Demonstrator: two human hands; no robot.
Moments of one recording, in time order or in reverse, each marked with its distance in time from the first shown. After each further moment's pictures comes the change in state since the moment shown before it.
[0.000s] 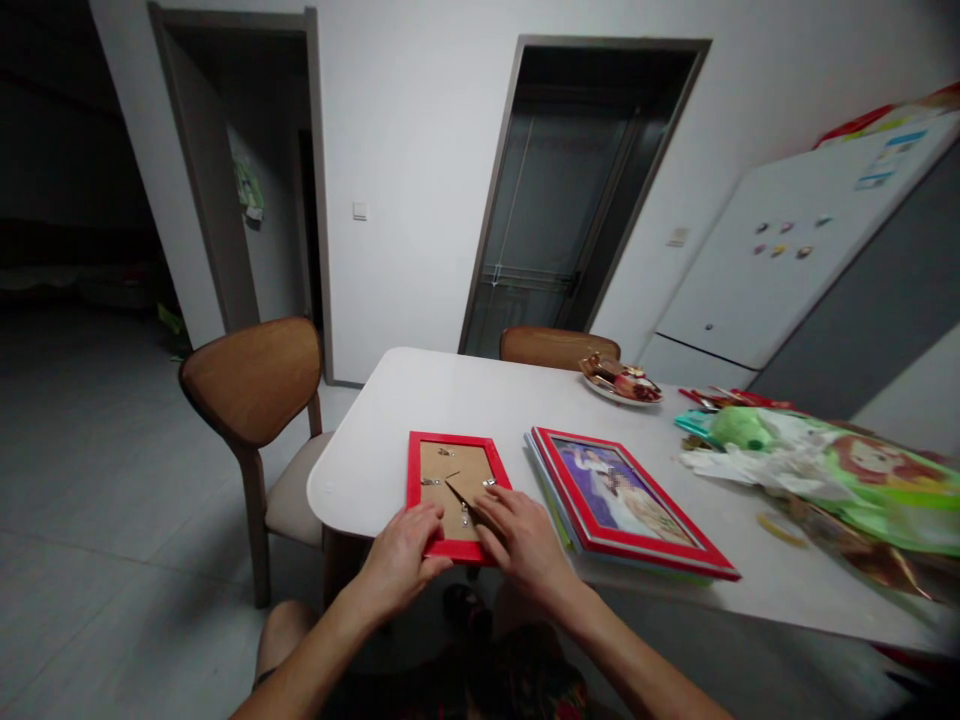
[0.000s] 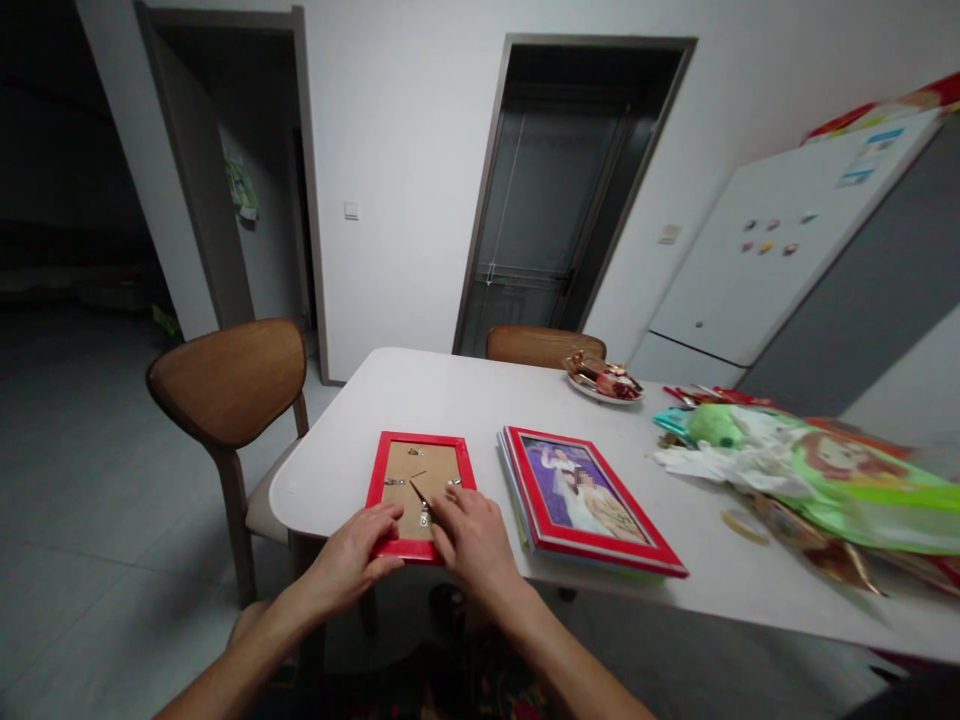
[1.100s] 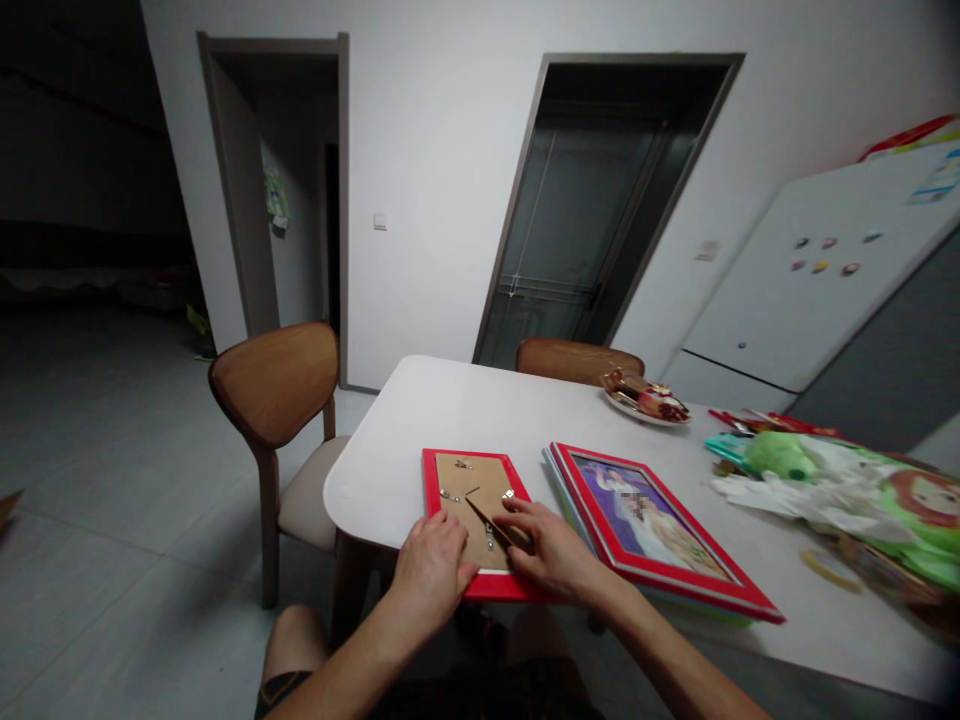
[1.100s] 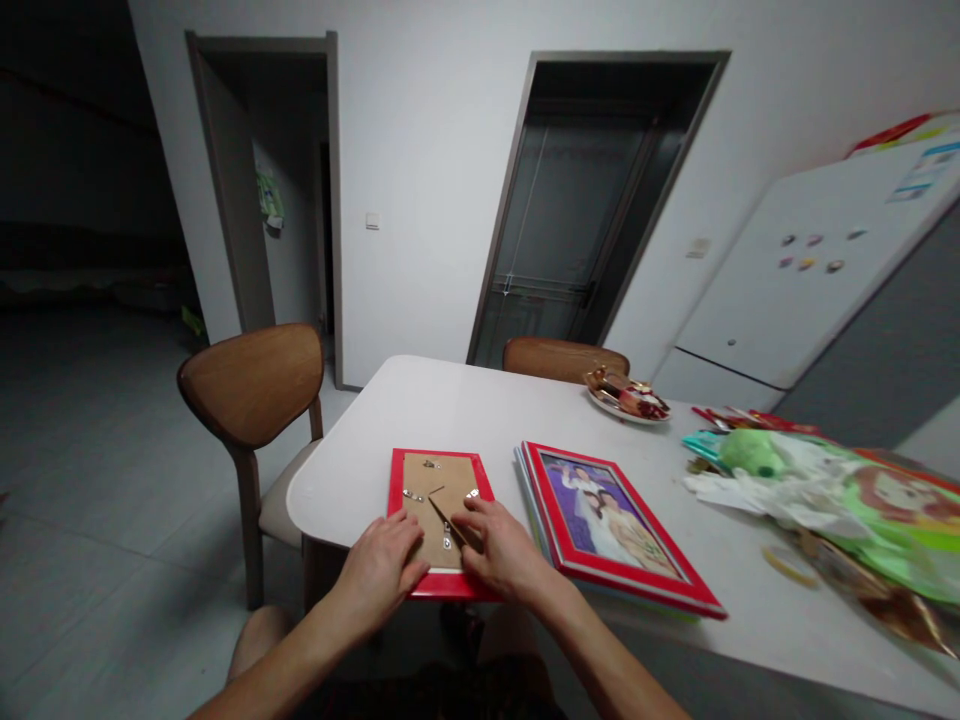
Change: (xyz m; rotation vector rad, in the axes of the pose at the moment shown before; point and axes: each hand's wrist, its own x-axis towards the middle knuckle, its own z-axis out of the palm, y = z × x) left_hand 0.005 0.027 0.003 0.208 0.002 -0.130; right_hand 0.017 0.016 -0.014 0.117 -0.280 0.032
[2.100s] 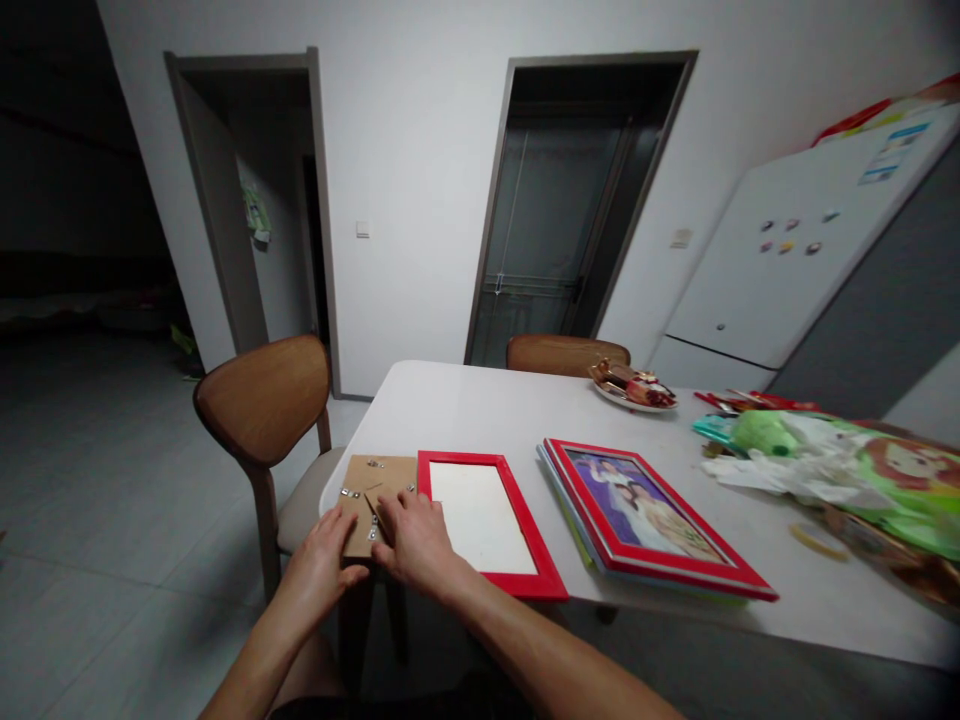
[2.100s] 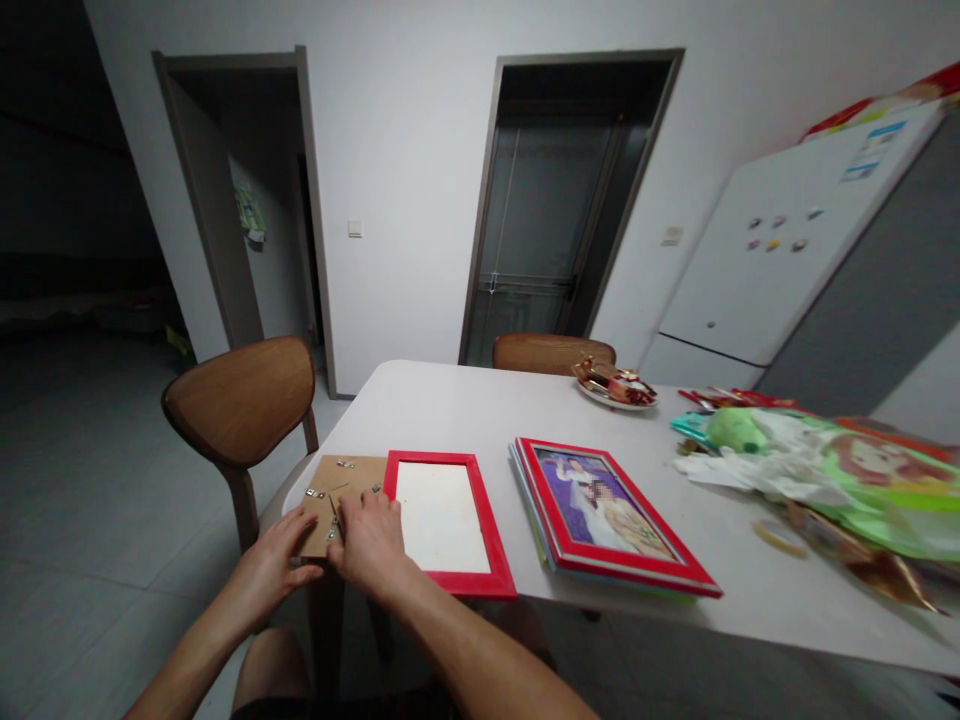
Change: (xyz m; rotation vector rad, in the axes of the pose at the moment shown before) left_hand -0.032 -0.114 -0.037 0.066 0.188 -0.210; right_hand 0.067 -0.120 0.065 -0.069 0.106 -0.055
